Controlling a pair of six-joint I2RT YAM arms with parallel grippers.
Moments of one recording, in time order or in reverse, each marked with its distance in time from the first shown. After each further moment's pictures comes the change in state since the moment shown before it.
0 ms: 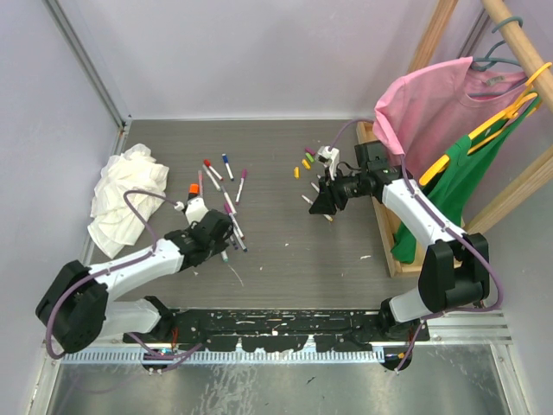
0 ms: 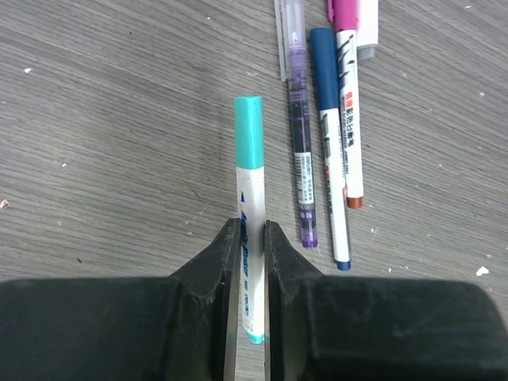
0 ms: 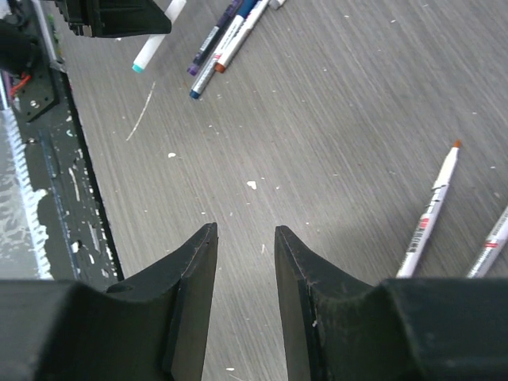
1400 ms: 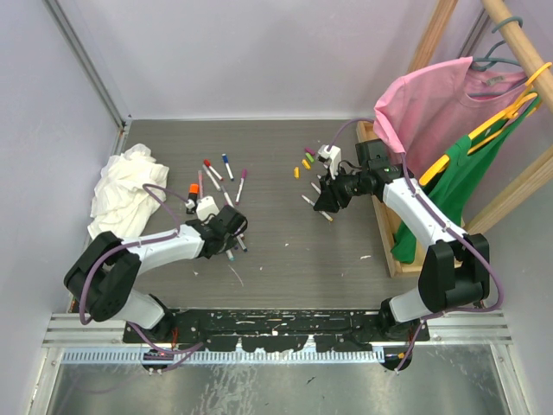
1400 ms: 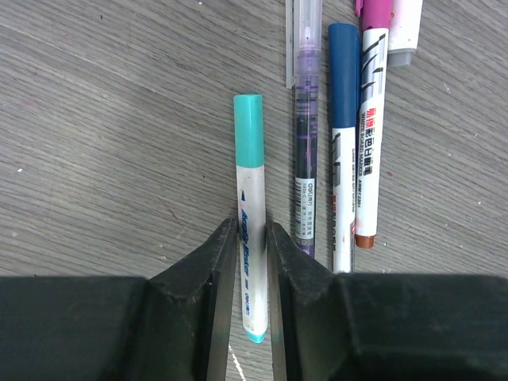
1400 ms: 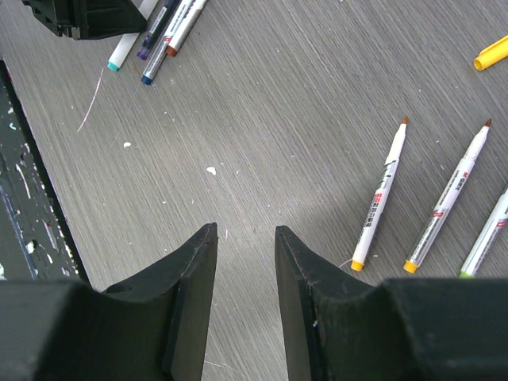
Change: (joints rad) left arm -0.013 0.213 0.096 -0.015 -0.016 -0.075; right arm -0.008 0.000 0.011 -0.009 0.107 -0.029
